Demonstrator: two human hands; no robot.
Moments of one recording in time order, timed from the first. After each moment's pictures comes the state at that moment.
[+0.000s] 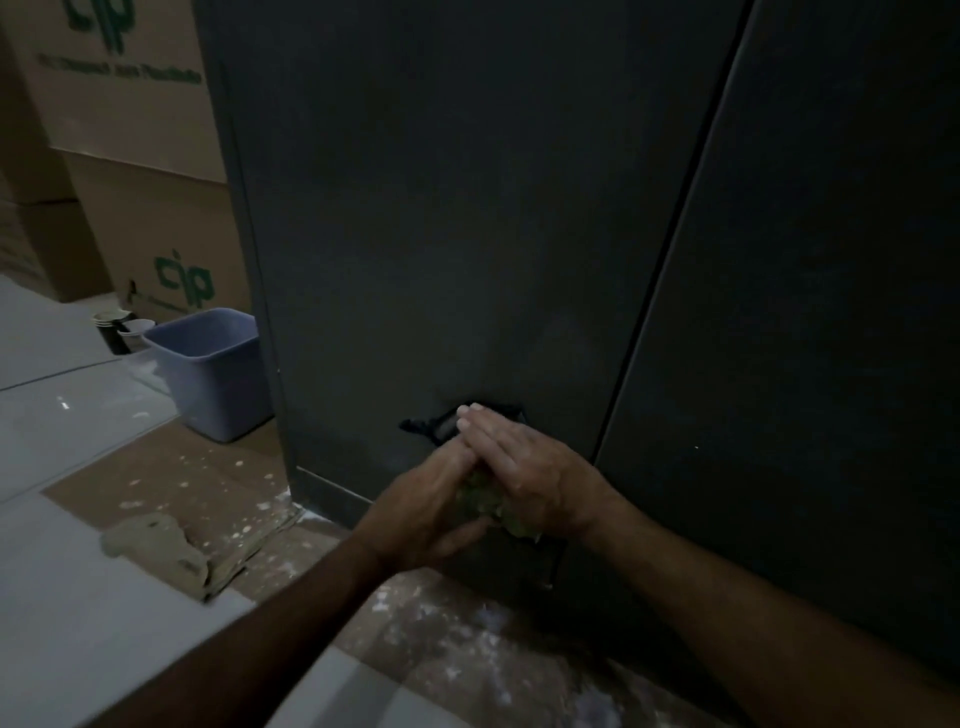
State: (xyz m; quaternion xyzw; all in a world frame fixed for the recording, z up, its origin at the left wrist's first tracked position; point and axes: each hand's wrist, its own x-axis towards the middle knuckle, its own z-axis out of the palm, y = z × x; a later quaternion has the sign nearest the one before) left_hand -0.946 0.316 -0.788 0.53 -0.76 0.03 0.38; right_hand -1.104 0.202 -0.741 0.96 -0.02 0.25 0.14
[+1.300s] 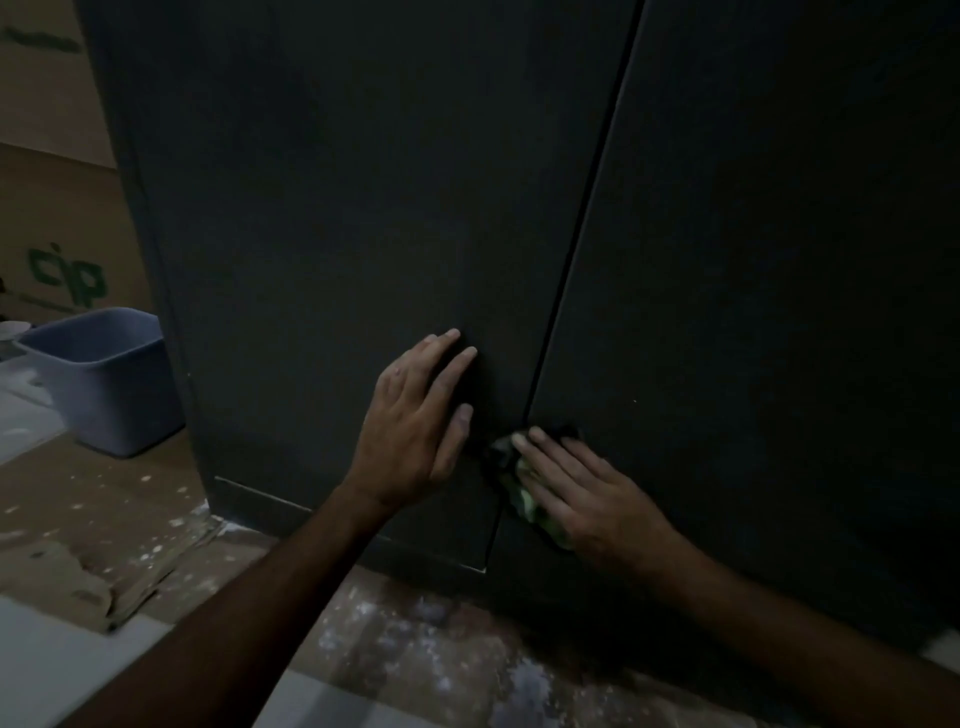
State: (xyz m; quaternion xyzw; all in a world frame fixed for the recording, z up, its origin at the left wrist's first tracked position) left_hand -0.991 0.277 -0.721 0.56 -0.67 0.26 0.42; right_hand -1.237 0.208 -0.727 0.89 -0.12 0.12 0.43
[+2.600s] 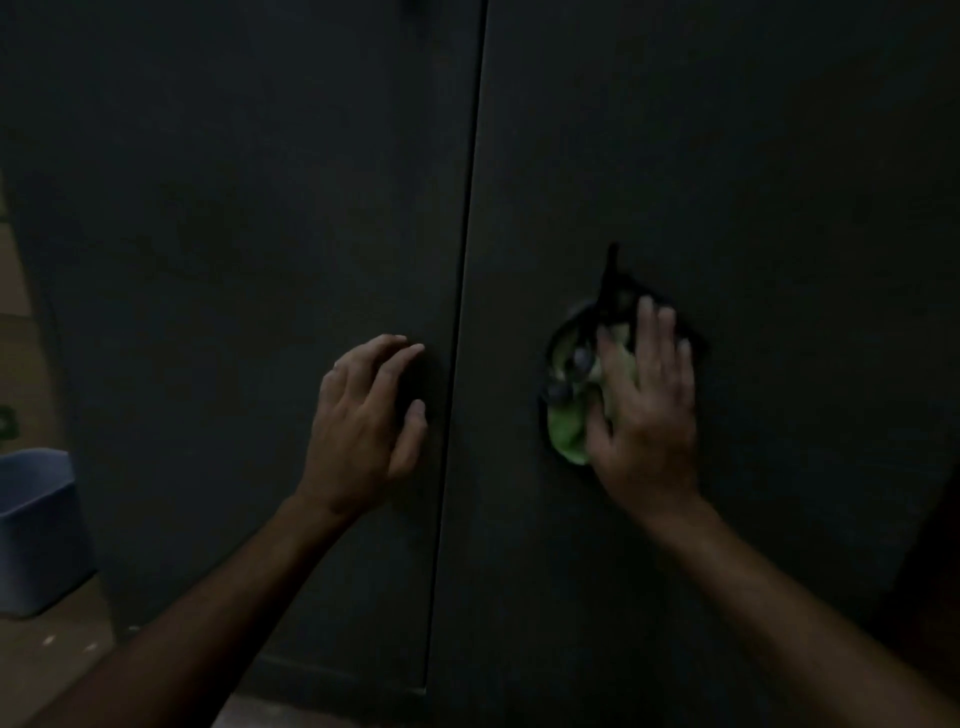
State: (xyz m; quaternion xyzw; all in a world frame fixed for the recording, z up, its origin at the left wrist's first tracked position) left_hand -1.023 0.259 -0.587 0.52 -0.64 0.30 0.48; right_hand -1.284 0.193 -0.559 0.72 -0.39 0.48 0.32
